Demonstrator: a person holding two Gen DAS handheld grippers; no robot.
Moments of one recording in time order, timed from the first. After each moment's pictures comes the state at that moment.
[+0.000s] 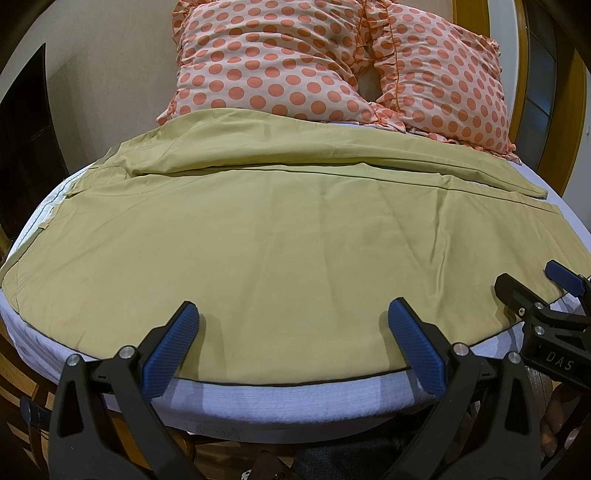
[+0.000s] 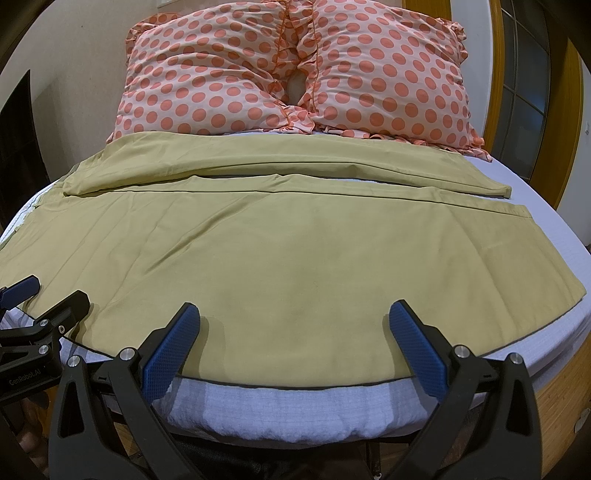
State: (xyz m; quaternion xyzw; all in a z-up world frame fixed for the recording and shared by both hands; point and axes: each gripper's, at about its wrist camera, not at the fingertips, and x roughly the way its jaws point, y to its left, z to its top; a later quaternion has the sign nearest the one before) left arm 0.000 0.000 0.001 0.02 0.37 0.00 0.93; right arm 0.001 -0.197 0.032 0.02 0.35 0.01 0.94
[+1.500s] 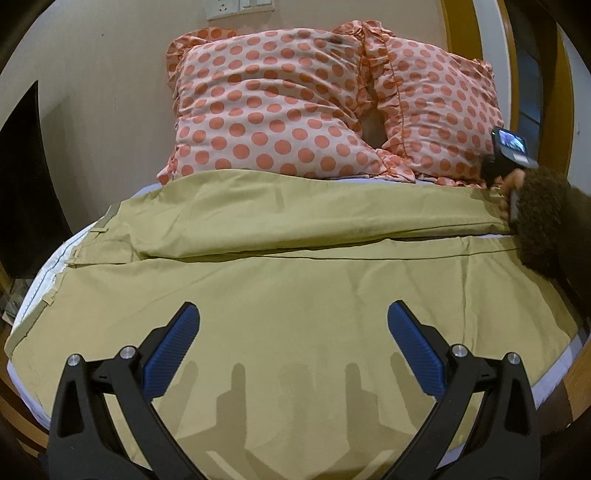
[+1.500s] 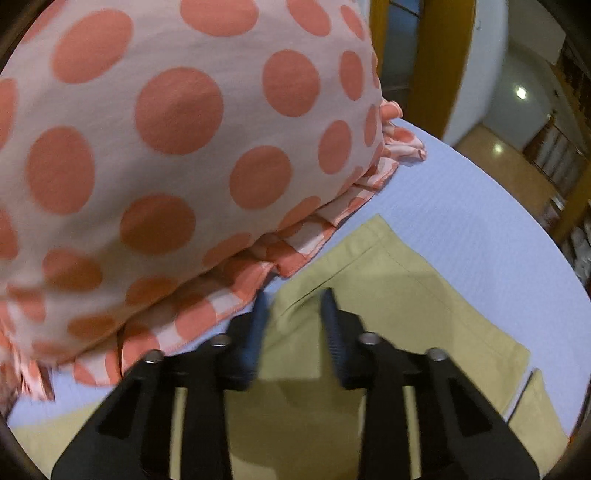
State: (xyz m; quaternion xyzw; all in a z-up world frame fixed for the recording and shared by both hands) left arm 0.044 0.018 0.042 0.04 0.30 -0.01 0.95; right arm 0.347 -0.414 0.018 0.17 0.42 -0.29 0.85
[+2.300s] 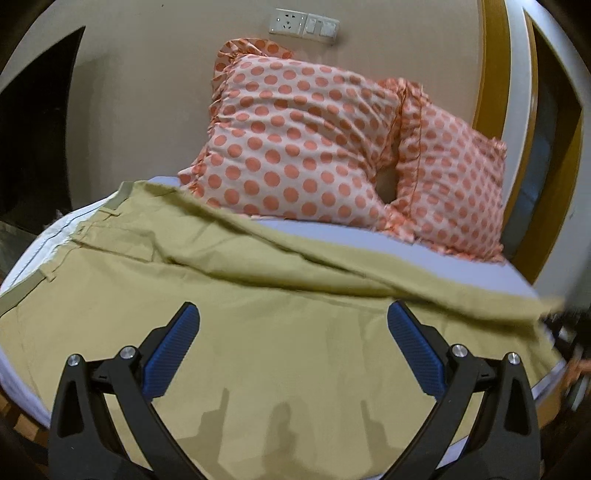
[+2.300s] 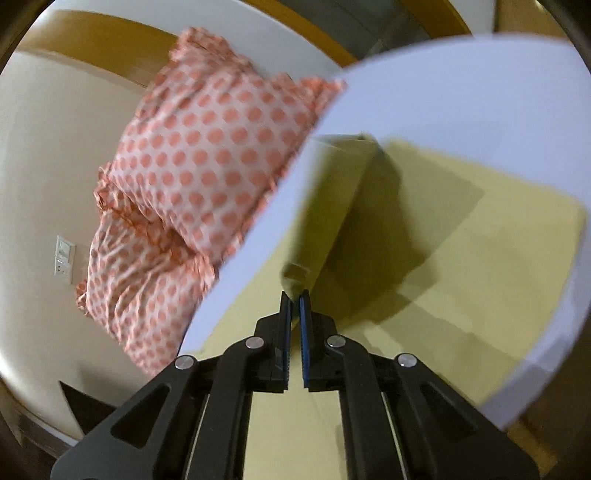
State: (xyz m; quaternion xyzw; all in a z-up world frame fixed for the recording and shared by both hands) left arm 0.030 0.085 0.080 -0.10 0.25 -0.04 0.96; right arm 0.035 -0.449 -0.001 0.49 0.28 -0.03 0.82
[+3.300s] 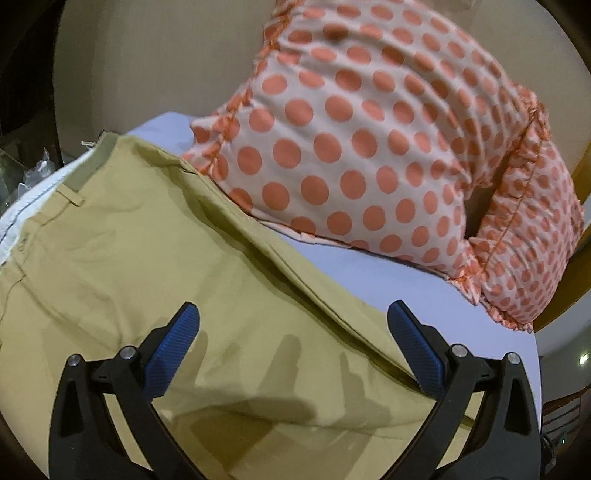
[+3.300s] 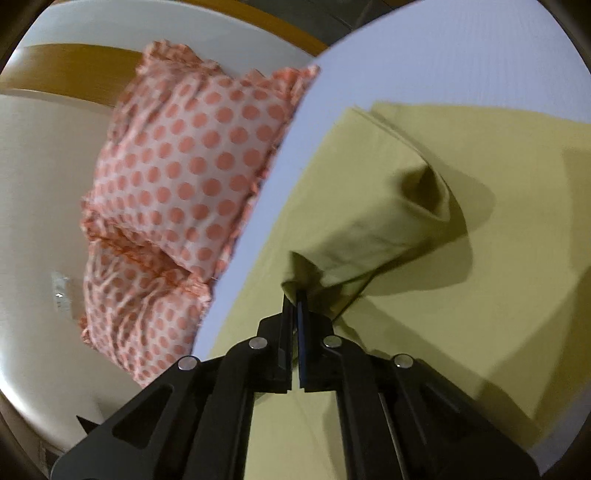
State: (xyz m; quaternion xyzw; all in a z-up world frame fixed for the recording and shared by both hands) left arm 0.233 0.159 0.065 -0.20 0.40 0.02 0.89; right arm 0.055 -0.448 -0.029 0.54 0.24 -0.04 0.80
